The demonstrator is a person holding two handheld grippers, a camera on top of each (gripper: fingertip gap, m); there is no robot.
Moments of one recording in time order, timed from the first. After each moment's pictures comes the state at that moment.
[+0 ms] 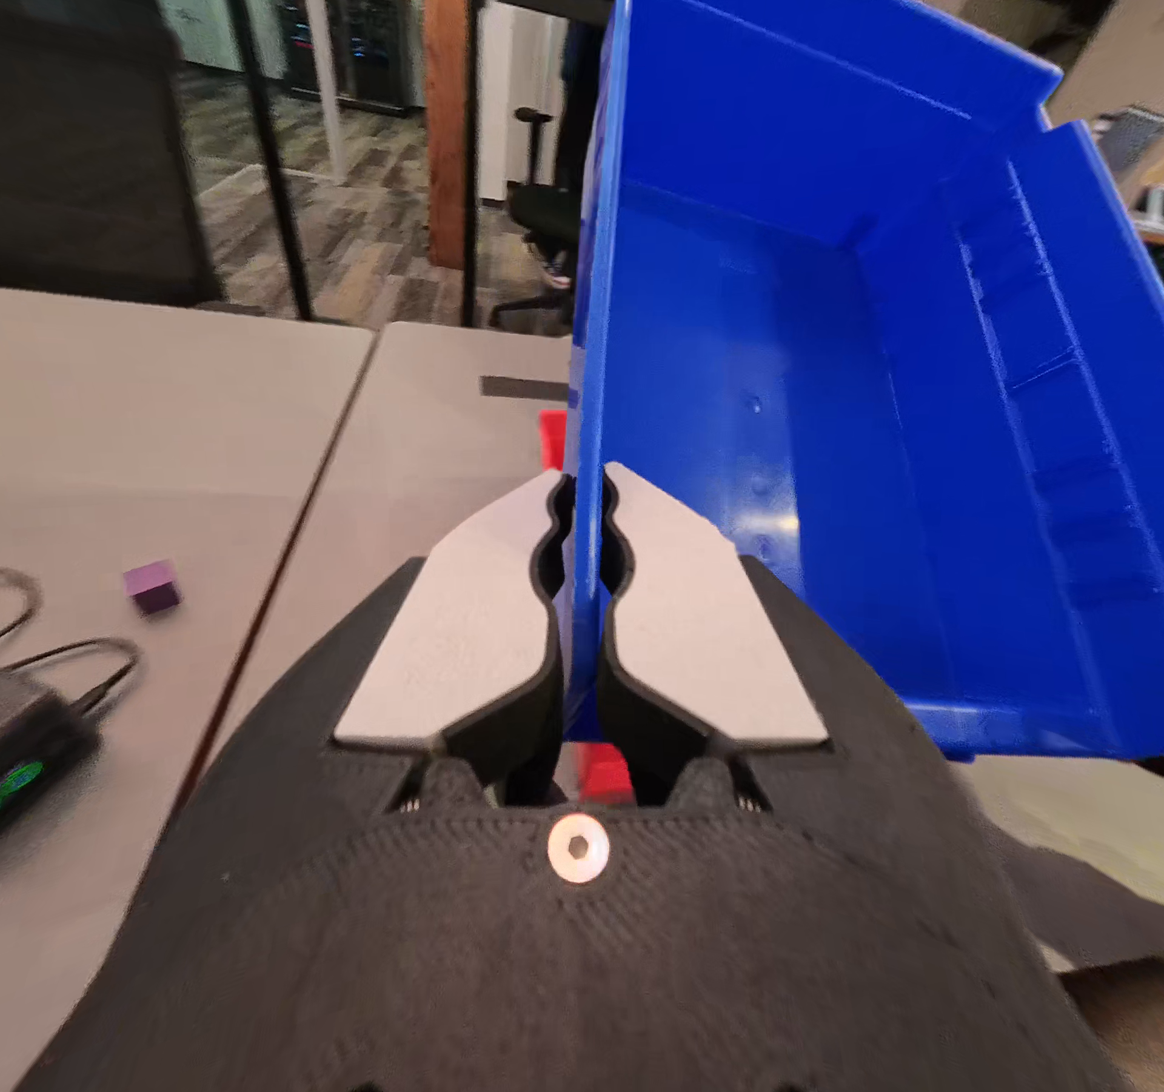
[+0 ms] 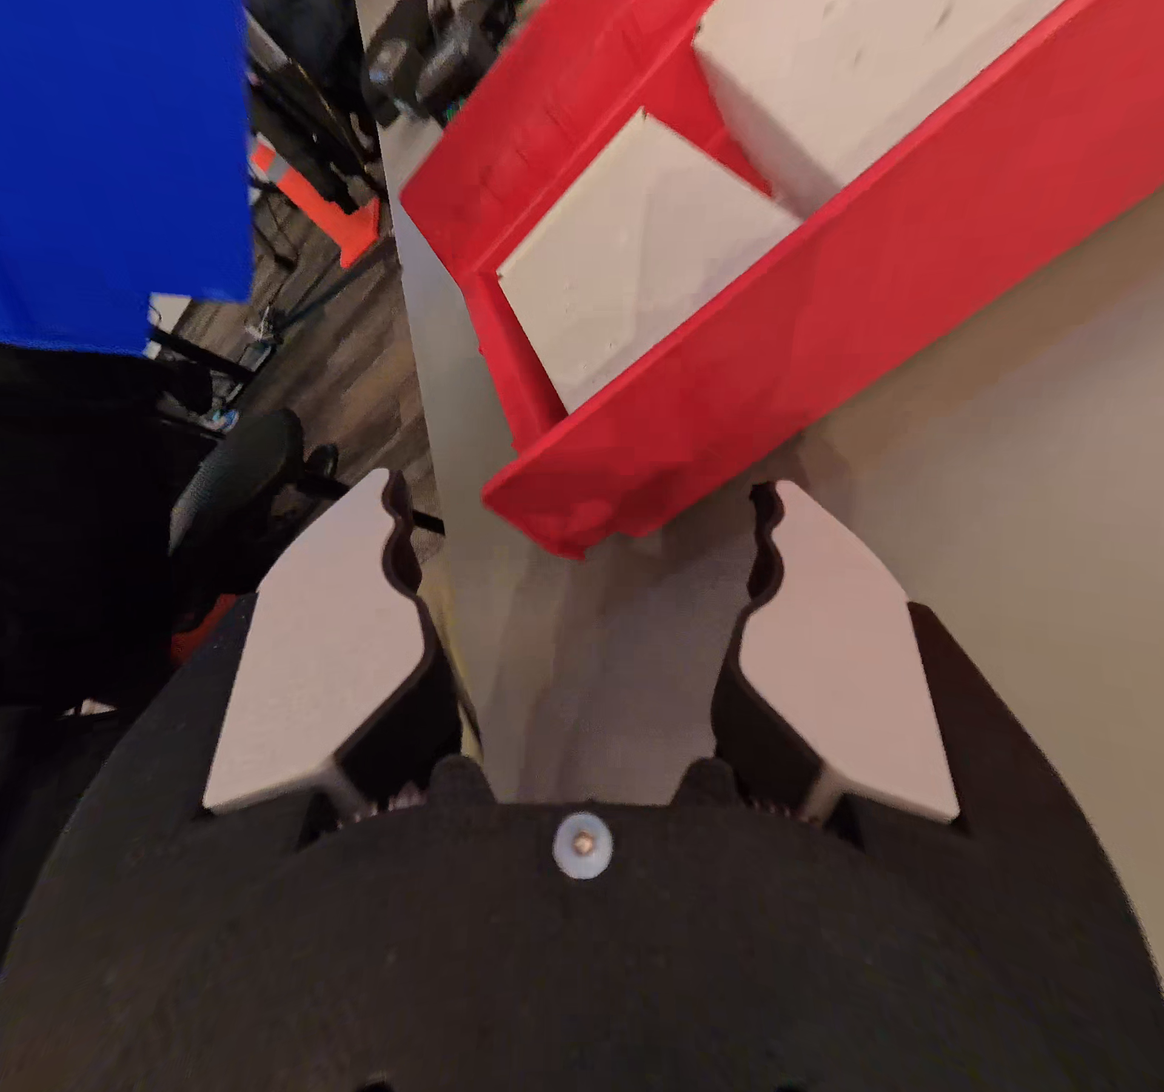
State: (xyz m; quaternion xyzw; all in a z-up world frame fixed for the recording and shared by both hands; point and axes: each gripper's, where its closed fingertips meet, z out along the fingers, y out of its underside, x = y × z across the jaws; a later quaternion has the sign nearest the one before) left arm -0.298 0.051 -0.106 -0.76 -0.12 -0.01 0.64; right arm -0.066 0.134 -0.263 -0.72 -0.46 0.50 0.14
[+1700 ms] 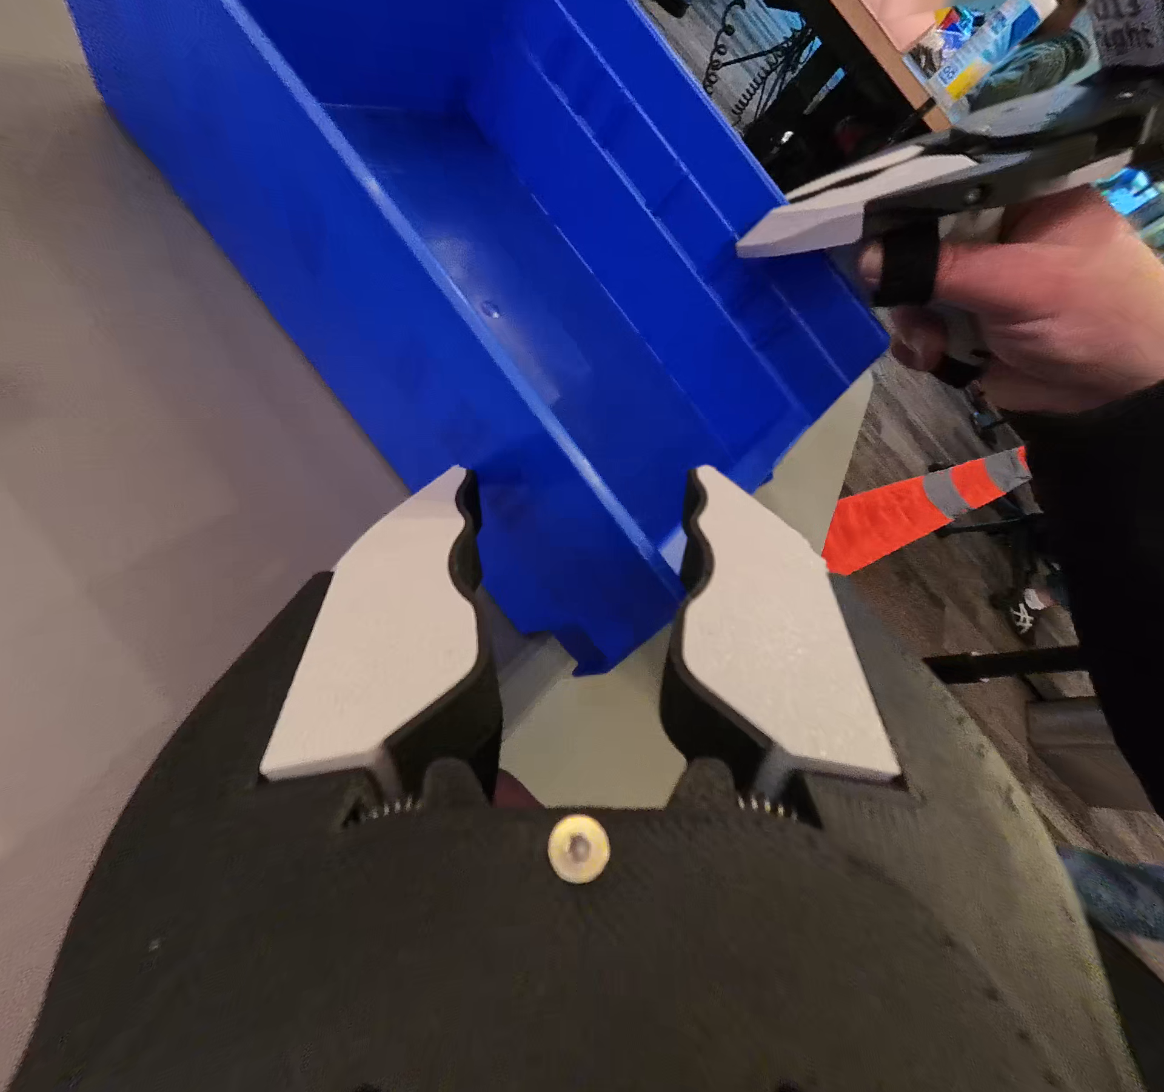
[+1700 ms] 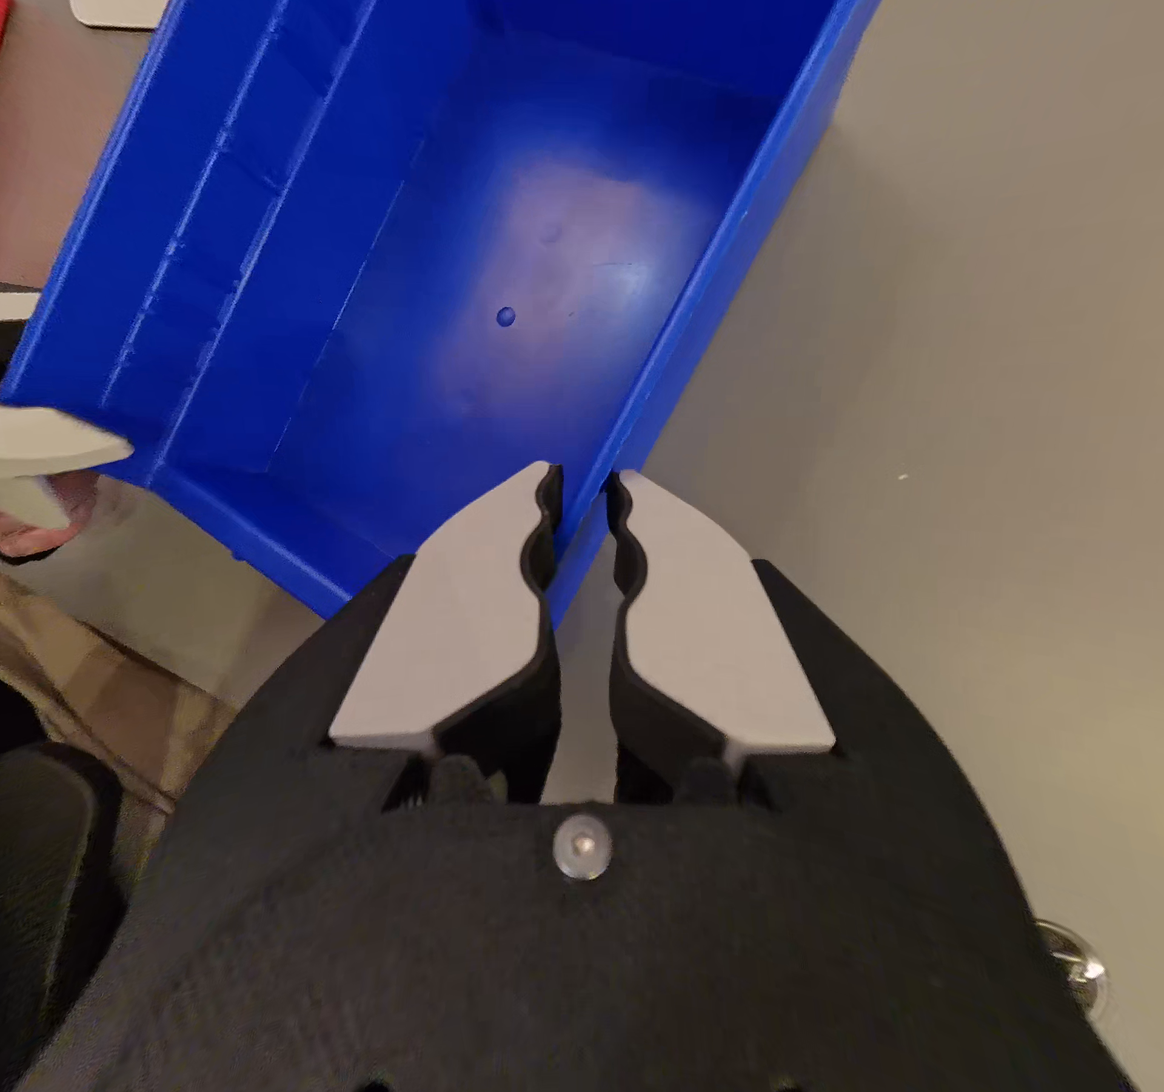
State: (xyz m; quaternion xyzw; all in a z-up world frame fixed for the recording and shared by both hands) left arm 0.271 0.234 -0.285 -0.83 0.15 -0.38 0.38; right arm 0.427 0.304 -0.283 -0.91 -0.24 0.21 0.26
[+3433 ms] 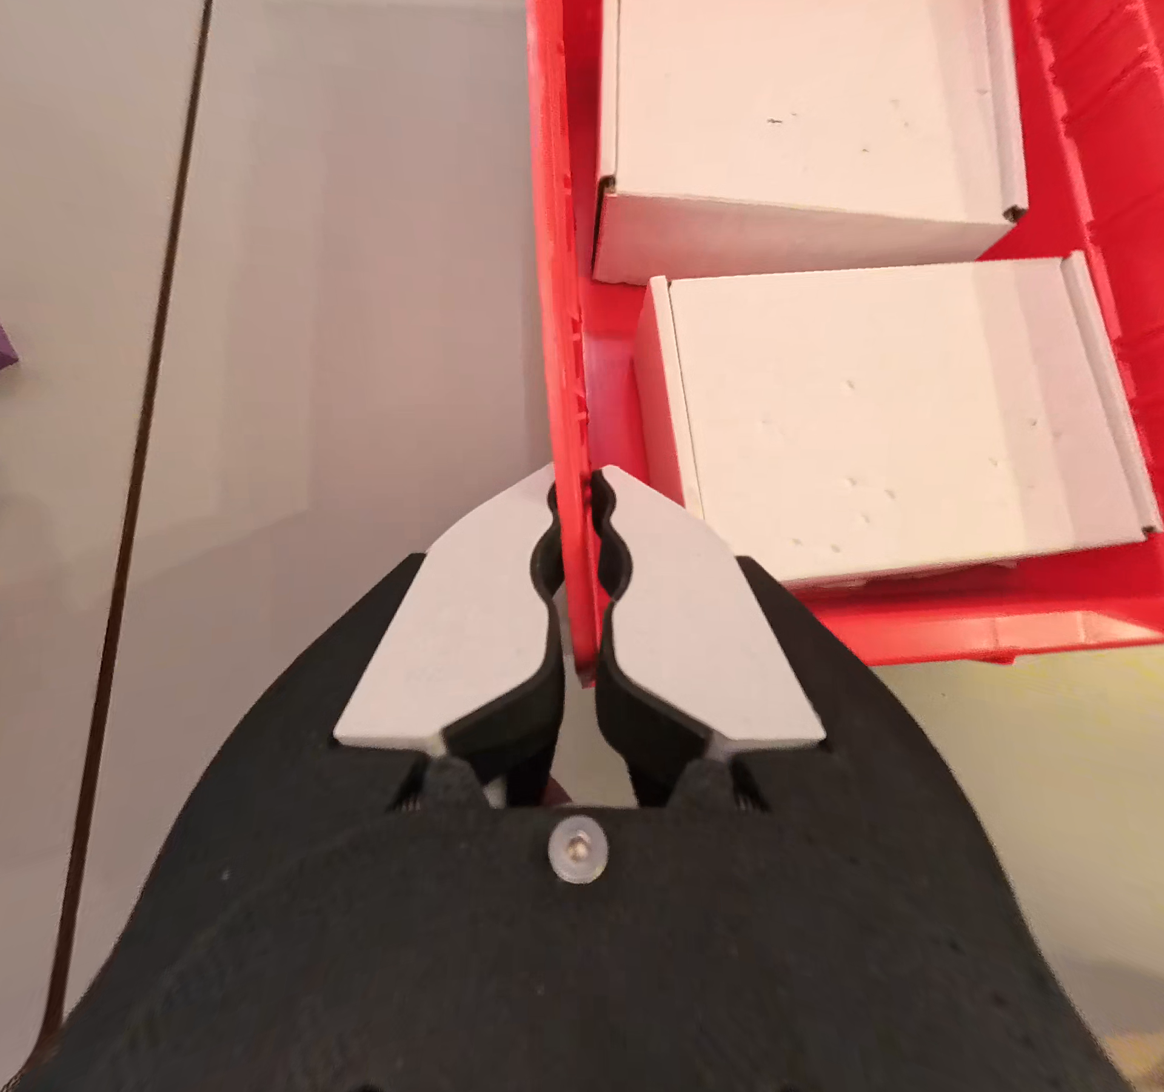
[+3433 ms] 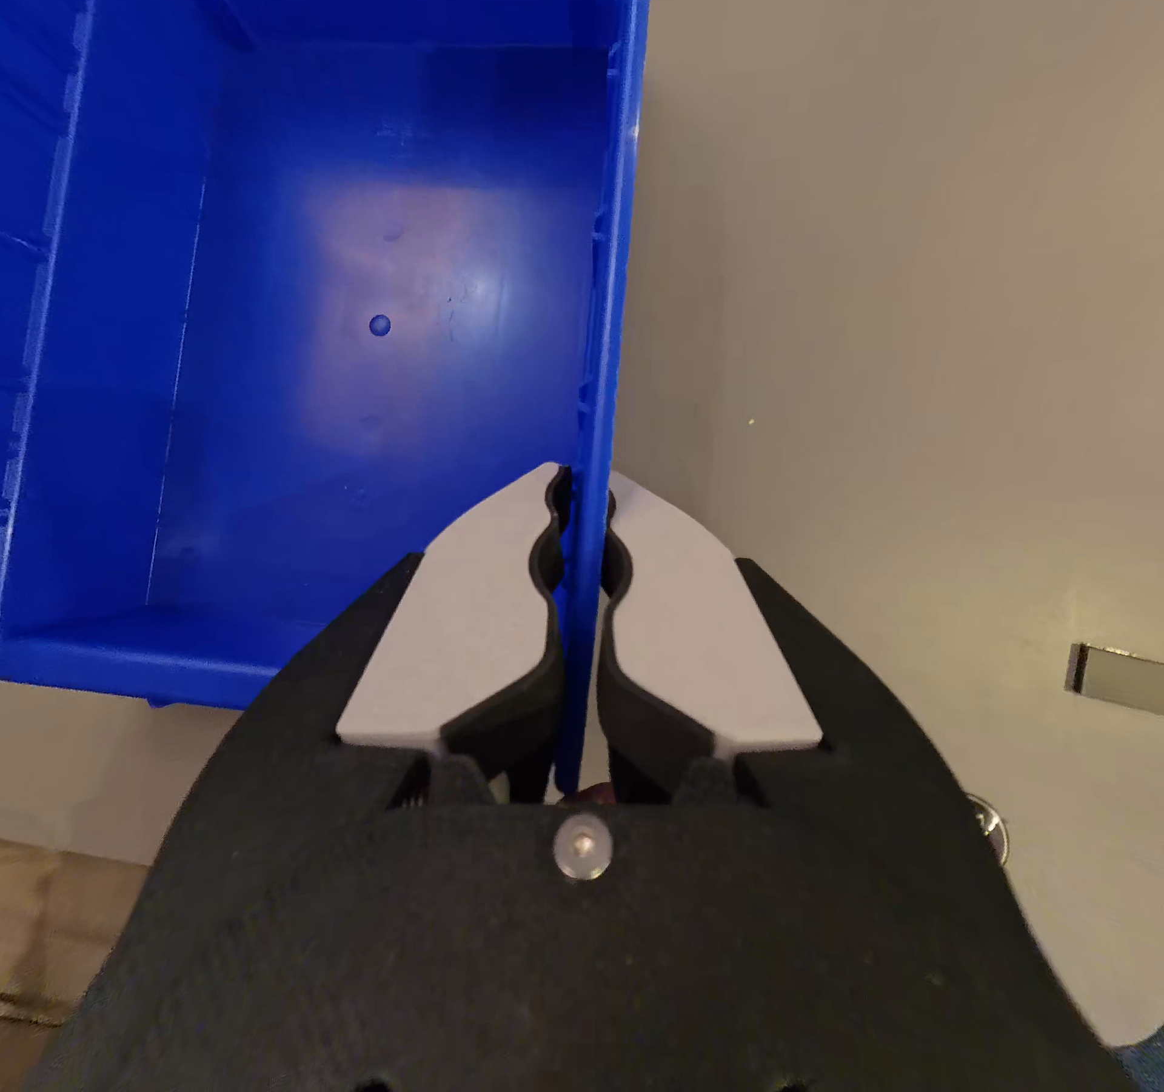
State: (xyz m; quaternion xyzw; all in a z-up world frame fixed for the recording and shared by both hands) left arm -0.326 0.115 -0.297 -0.92 -0.14 0.02 0.36; right arm 0.466 0.315 -0.300 -0.93 -0.17 0.10 0.30
